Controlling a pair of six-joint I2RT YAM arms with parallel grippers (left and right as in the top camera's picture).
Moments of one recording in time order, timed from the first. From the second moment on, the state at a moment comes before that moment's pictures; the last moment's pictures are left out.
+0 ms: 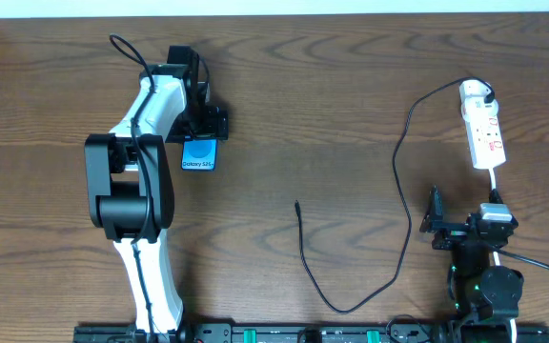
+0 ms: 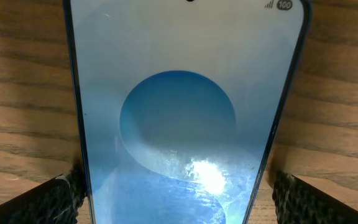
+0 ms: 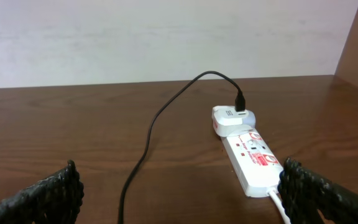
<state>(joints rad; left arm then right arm) -0.04 2.22 1.66 -0.94 0.05 -0.07 0.02 0.01 0.01 -0.06 0.08 0.04</state>
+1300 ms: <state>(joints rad) -0.05 2.22 1.66 -0.94 0.02 -0.07 0.02 0.01 0.01 -0.06 0.08 0.04</state>
